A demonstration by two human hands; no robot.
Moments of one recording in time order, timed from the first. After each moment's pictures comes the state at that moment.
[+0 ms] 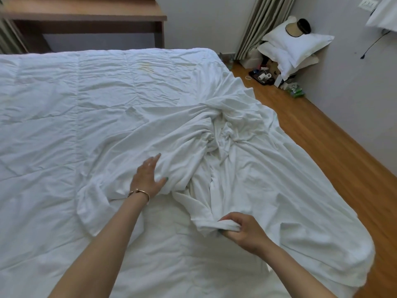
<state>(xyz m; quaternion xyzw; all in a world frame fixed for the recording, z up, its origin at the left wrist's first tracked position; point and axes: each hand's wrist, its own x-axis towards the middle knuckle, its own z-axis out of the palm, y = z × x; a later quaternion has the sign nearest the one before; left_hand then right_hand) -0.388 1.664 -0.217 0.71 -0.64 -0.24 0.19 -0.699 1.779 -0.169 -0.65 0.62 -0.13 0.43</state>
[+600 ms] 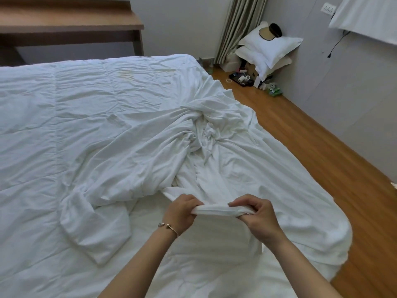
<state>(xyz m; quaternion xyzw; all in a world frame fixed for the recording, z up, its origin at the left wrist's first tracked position) -0.514 1.748 -0.219 0.49 -0.81 -0.23 0.25 -0.734 1.803 -0.117 -0.55 0.60 -0.40 0.41</state>
